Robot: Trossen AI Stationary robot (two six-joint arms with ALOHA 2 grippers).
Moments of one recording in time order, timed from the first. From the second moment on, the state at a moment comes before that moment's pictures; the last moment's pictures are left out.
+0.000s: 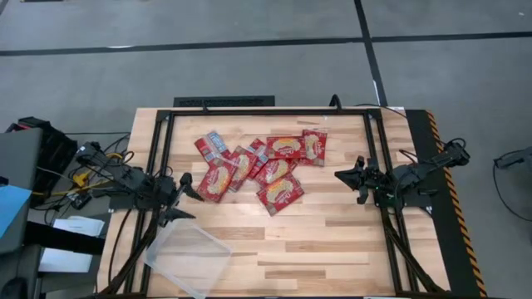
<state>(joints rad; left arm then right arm) -0.51 0.02 0.02 0.07 -0.26 -0.33 0.42 0.04 0.01 0.06 0.65 0.43</state>
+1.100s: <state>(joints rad) -0.51 0.01 0.02 0.05 -1.10 -1.07 0.40 0.04 0.01 0.06 0.68 0.43</state>
